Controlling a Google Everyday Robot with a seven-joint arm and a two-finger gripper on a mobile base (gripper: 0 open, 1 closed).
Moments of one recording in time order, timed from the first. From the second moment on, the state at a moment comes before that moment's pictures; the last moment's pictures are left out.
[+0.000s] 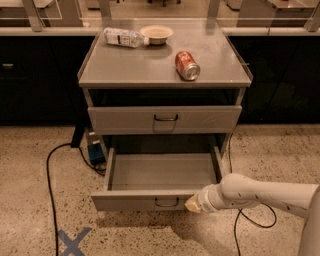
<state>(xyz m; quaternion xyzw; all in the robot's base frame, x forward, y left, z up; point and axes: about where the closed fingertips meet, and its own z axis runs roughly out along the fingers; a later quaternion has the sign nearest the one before) 0.526 -0.133 0.401 -0.42 0.86 0.18 0.23</state>
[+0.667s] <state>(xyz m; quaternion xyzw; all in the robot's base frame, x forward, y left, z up) 0.536 -0.126 0.395 -0.41 0.86 0.20 0.23</state>
